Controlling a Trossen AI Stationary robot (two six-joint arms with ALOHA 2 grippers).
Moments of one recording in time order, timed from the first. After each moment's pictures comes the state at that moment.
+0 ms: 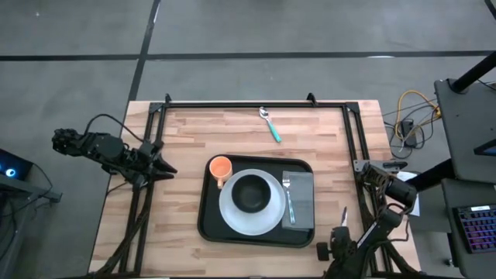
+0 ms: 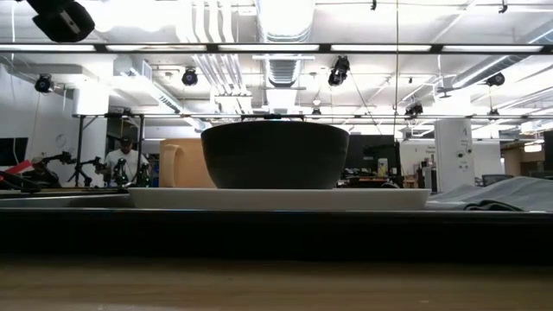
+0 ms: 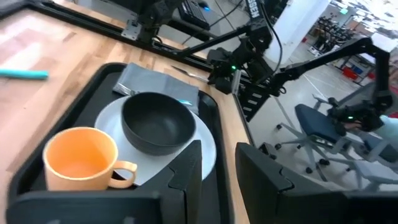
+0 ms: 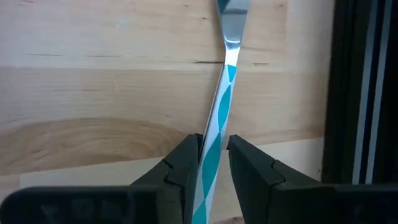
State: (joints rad) left arm -0.35 0.38 0.69 -0.63 -0.11 -0.48; right arm 1.05 2.09 1.36 -1.20 -0.20 2.56
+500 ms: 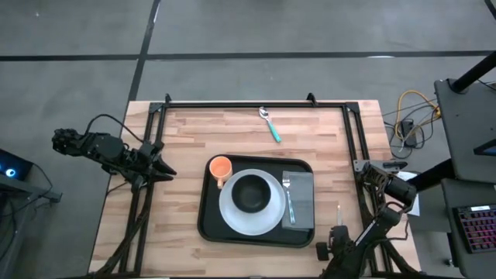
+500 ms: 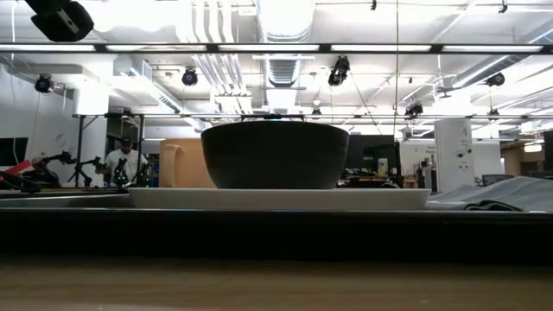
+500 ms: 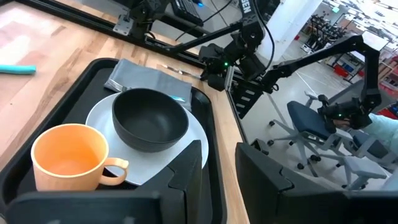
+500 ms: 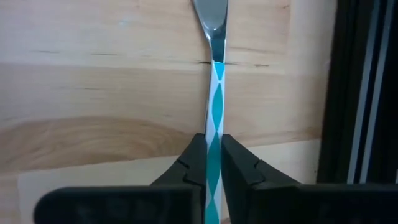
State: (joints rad) left arm -0.35 0.38 0.69 -0.63 -0.08 -0.49; right arm 1.03 2.08 1.34 -1.18 -0.20 2.52
